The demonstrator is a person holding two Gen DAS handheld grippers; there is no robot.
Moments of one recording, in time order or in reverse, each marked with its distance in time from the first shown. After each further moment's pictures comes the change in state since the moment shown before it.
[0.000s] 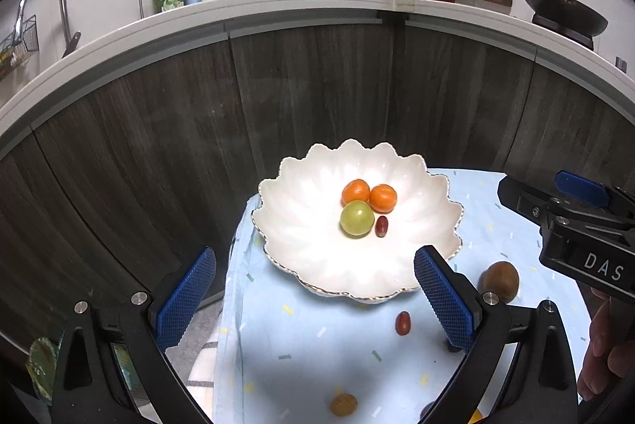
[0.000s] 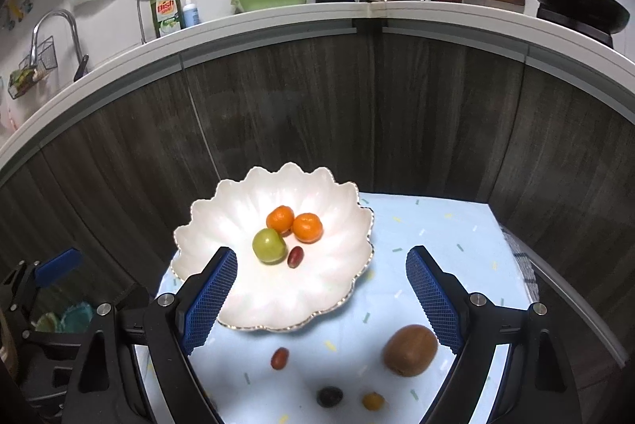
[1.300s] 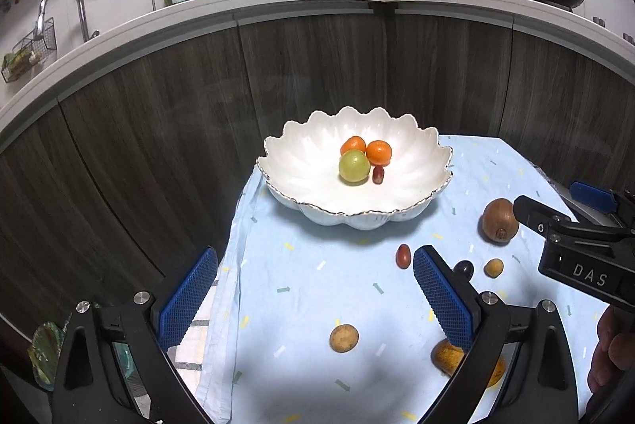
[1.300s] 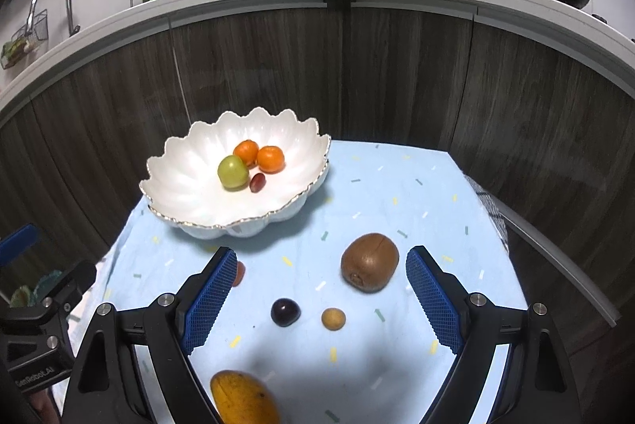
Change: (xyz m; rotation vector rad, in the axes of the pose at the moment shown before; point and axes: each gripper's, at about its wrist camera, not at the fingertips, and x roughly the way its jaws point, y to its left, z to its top) left arm -0.029 -0.016 -0.088 0.034 -0.039 0.049; right arm -0.023 -0.019 -0.098 -0.026 0.021 -0.096
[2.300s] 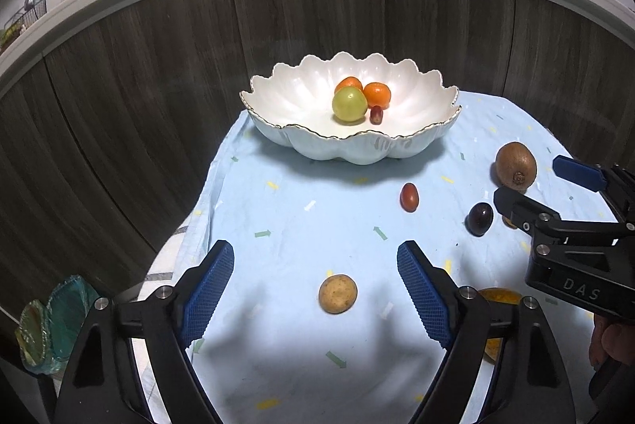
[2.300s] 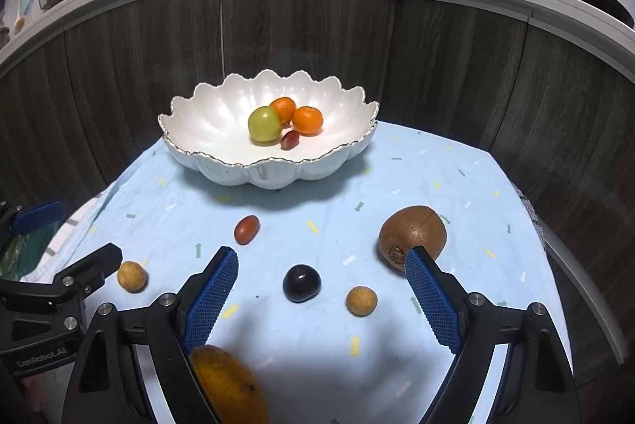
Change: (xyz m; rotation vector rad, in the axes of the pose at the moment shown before) left arm 0.042 -0.008 -0.053 -0.008 0.095 -0.020; right arm 0.041 0.020 -0.044 -0.175 0.005 0.083
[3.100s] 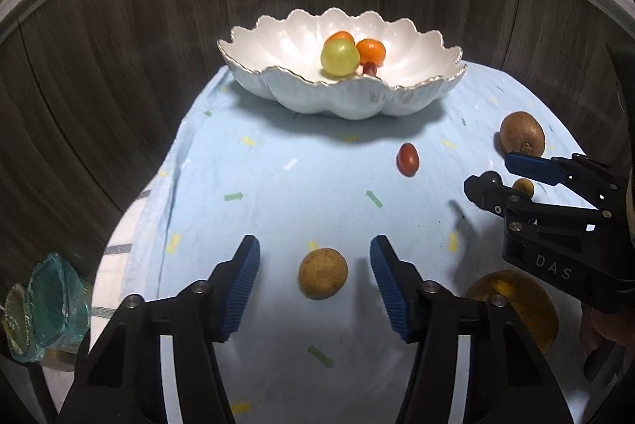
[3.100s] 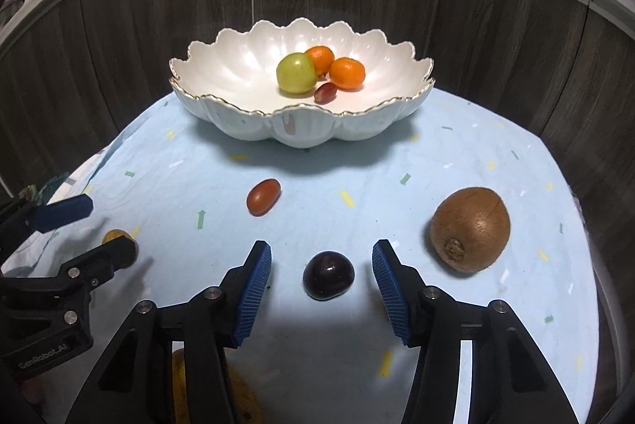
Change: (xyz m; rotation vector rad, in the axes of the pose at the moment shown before) left arm 0.033 -0.003 -0.014 -0.027 0.117 -0.070; right arm 0.049 0.007 -0.007 -0.068 0.142 0.111
